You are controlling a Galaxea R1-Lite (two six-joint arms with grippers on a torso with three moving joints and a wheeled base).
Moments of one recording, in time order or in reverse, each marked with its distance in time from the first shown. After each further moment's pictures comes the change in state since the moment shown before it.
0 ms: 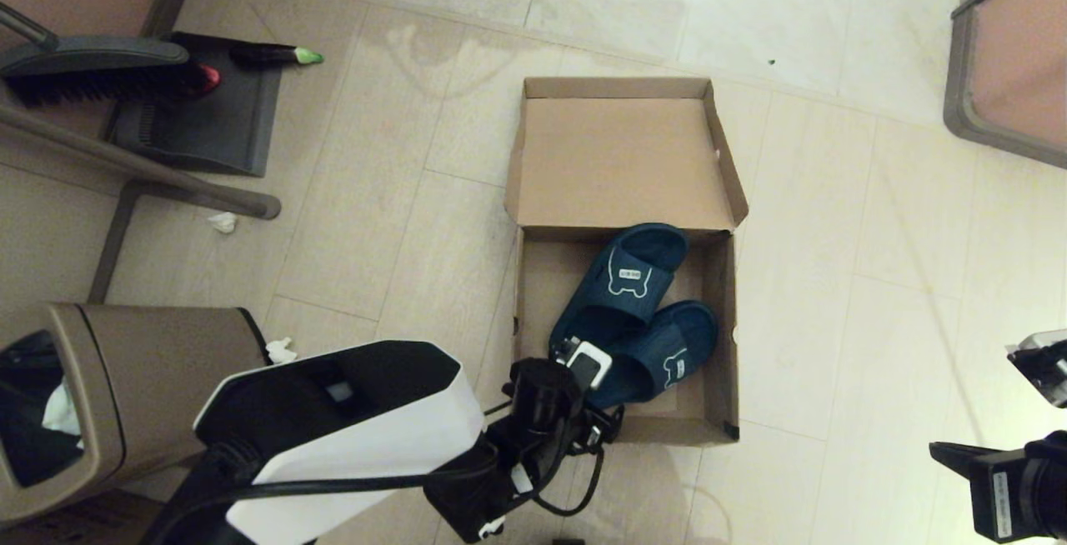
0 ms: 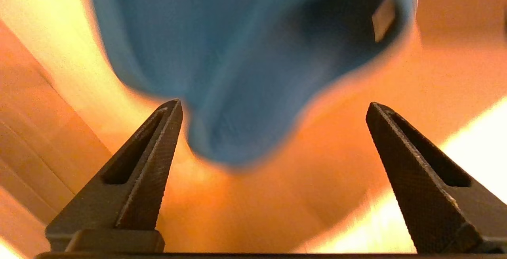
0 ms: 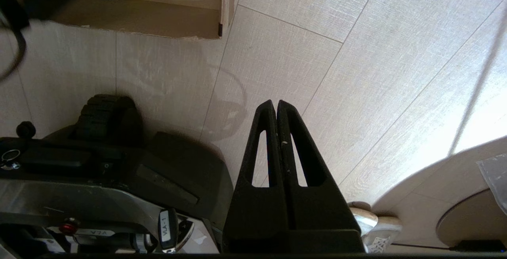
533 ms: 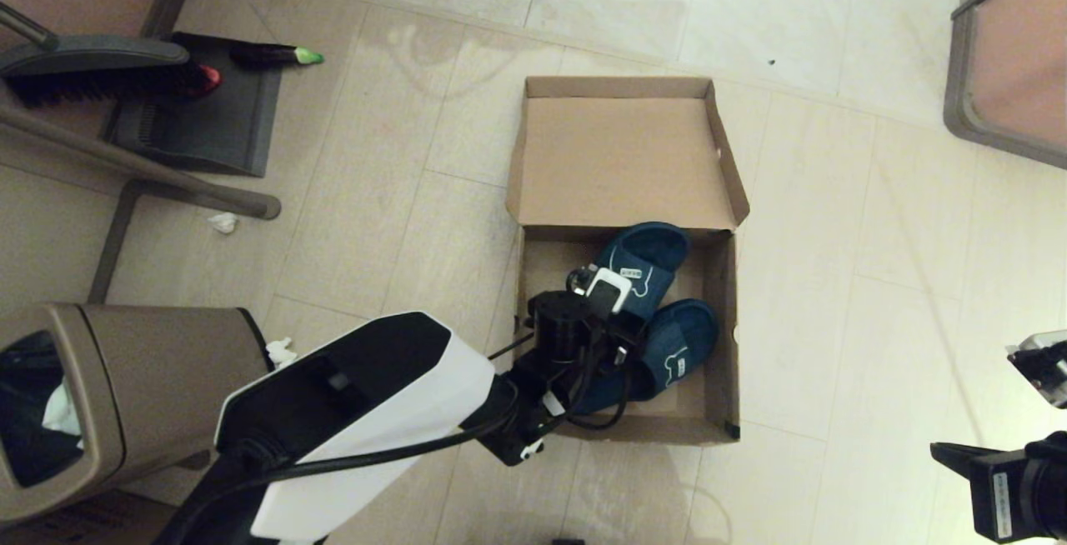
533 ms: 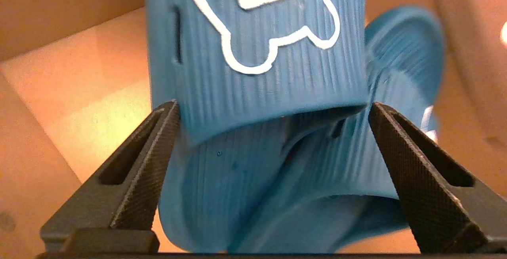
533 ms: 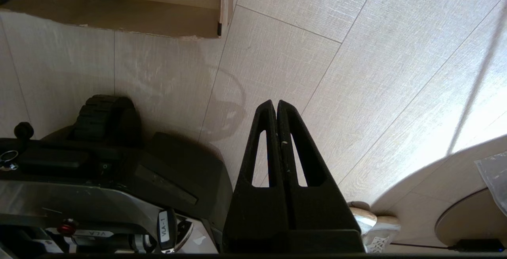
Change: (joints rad) left arm 0.020 0.053 -0.393 0.100 -0.003 0.042; right arm 0.000 0.000 0.001 -0.001 -0.005 0.000
